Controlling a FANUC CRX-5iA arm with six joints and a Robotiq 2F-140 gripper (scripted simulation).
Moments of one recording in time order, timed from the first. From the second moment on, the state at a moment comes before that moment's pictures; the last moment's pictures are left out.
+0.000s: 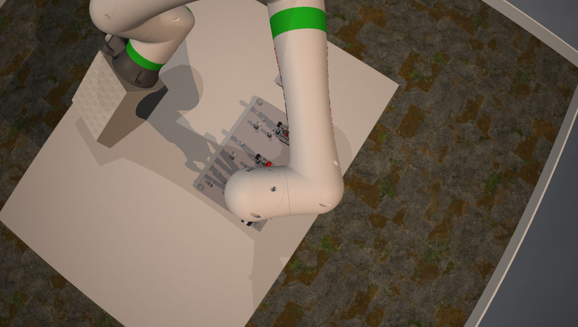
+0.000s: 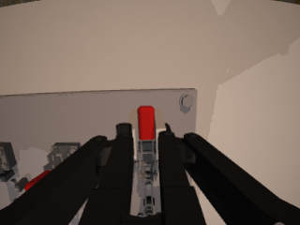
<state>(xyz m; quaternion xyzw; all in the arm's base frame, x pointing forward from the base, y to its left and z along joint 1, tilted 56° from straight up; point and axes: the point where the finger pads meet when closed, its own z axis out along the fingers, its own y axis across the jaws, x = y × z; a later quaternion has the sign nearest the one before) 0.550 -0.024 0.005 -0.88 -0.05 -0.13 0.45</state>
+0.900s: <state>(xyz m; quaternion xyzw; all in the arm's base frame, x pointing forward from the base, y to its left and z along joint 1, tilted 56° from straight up) 0.531 -0.039 0.011 -0.88 -0.05 -0.13 0.45</state>
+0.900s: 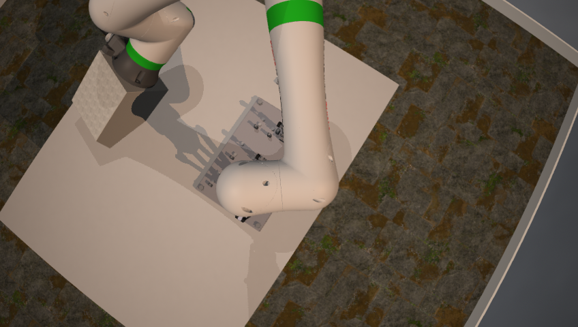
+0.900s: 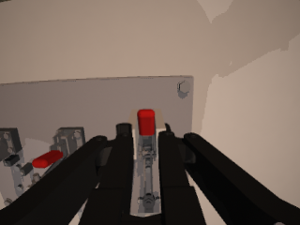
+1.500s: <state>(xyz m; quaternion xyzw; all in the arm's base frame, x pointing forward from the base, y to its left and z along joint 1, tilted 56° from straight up) 0.514 -0.045 0.011 -0.88 -0.05 -0.13 0.45</state>
